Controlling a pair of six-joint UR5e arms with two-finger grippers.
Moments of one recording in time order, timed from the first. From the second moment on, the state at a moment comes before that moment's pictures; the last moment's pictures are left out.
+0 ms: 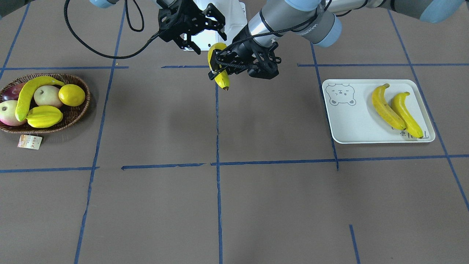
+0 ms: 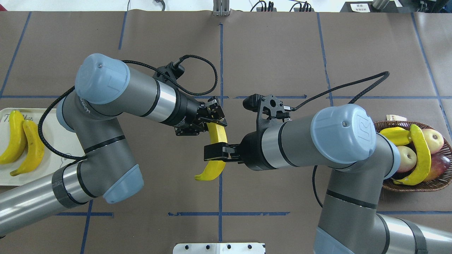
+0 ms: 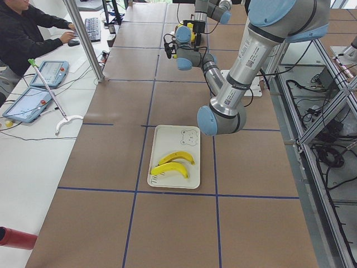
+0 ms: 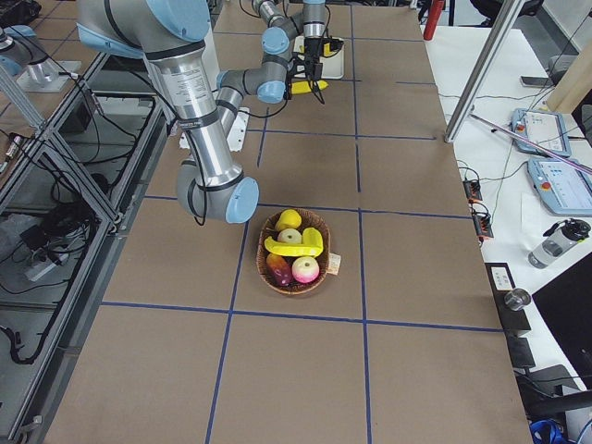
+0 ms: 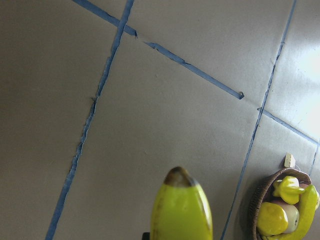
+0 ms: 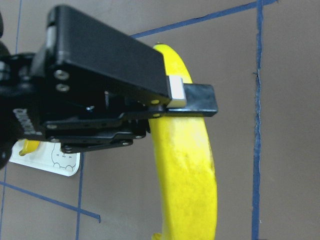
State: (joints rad) left arm -0.59 -2.19 -1.77 -2.15 -2.07 -1.79; right arm 0.42 -1.09 2.07 -1.20 1.88 1.43
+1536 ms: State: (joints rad) left arm -0.86 -1.57 -1.79 -2.03 -2.02 -1.24; right arm 0.56 -1.38 2.17 -1.20 1.89 1.40
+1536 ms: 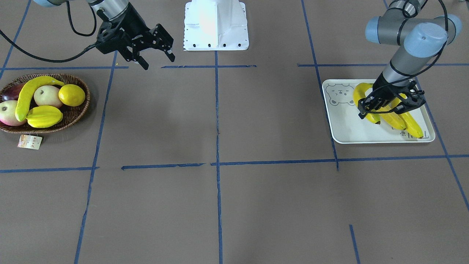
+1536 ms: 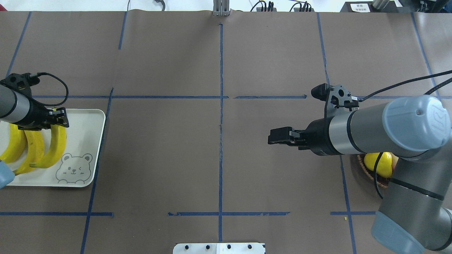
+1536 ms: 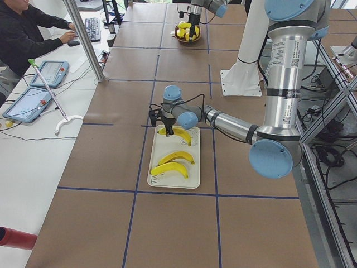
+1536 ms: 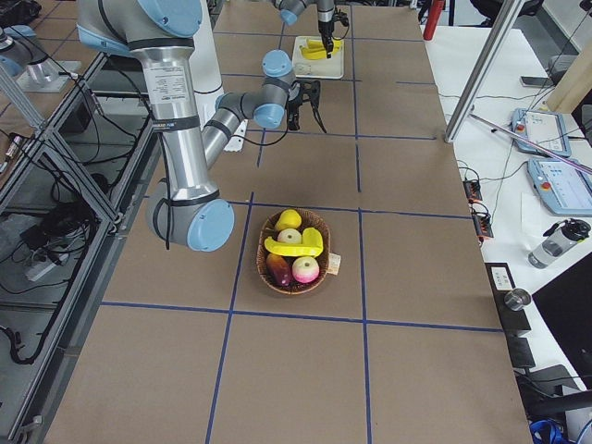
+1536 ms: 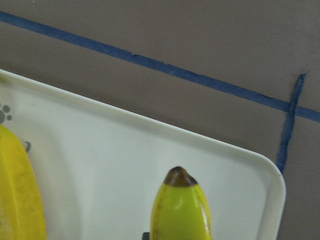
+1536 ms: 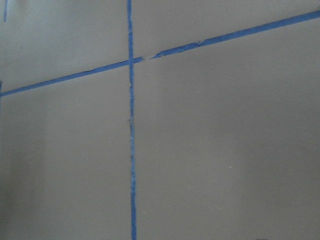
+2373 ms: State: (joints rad) left arm -0.86 -1.54 -1.82 -2.08 -2.00 -1.19; right arm 0.84 -1.70 2.15 -1.19 2.05 0.98
